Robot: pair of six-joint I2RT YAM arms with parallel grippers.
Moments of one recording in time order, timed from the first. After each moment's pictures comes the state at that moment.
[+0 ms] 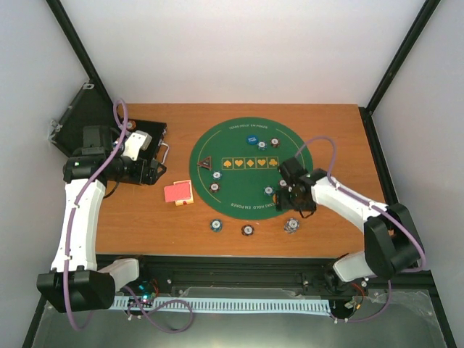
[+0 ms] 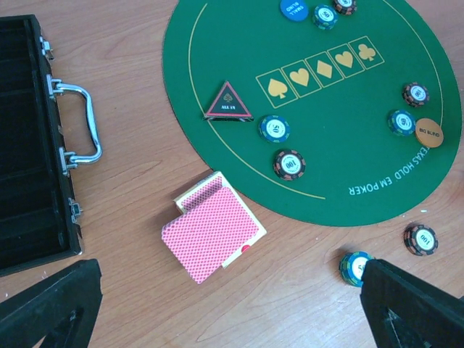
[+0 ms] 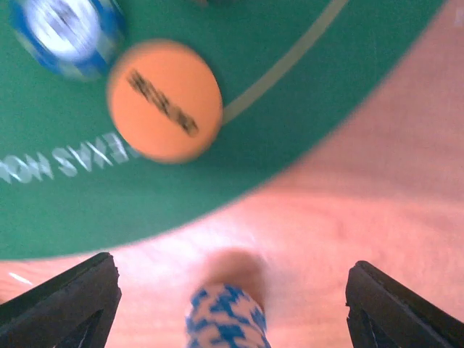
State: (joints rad) left arm 0.11 1.13 1.25 -1.08 0.49 0.32; right arm 0.50 1.44 0.94 -0.82 0.09 0.47
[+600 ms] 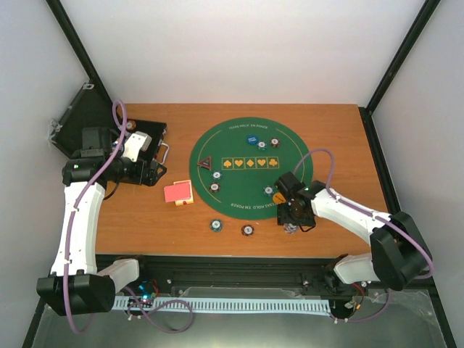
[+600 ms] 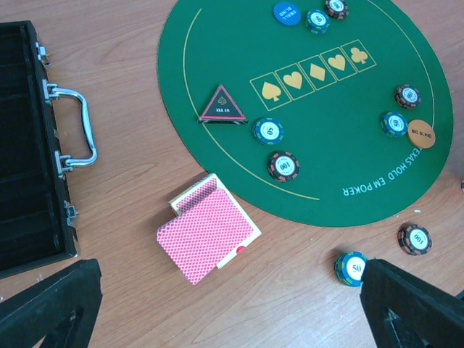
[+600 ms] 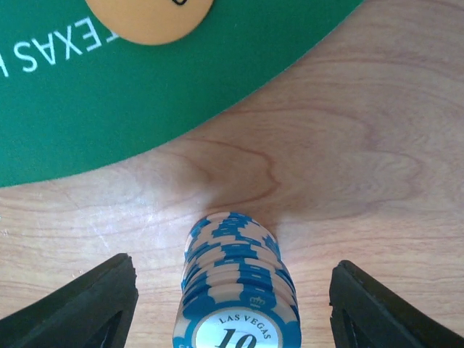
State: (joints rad) left arm 0.11 1.11 1.24 -1.08 0.50 0.31; right arm 0.60 1.34 0.78 -0.86 0.07 0.62
